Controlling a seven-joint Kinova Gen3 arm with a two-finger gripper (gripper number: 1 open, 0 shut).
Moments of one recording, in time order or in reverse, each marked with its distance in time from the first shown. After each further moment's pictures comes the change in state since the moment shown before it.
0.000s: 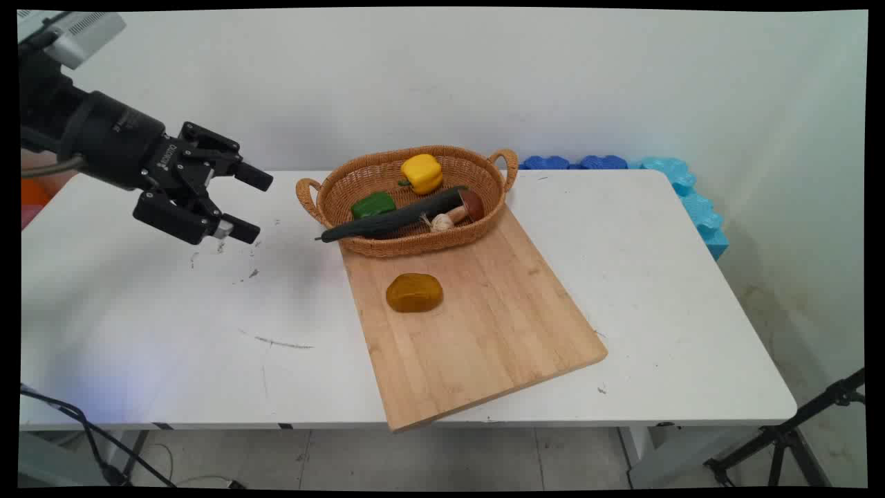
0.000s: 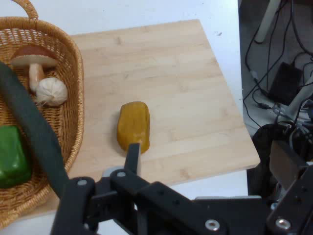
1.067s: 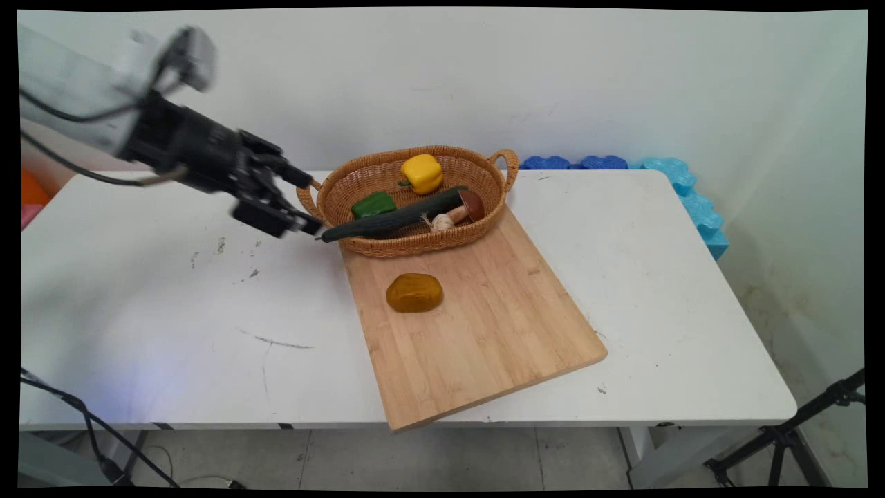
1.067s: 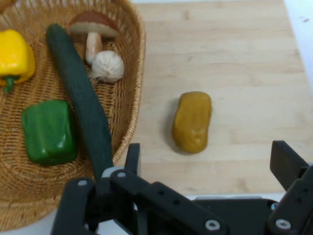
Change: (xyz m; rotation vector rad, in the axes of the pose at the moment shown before) arm 0.025 -0.009 0.070 0.184 -0.104 -0.107
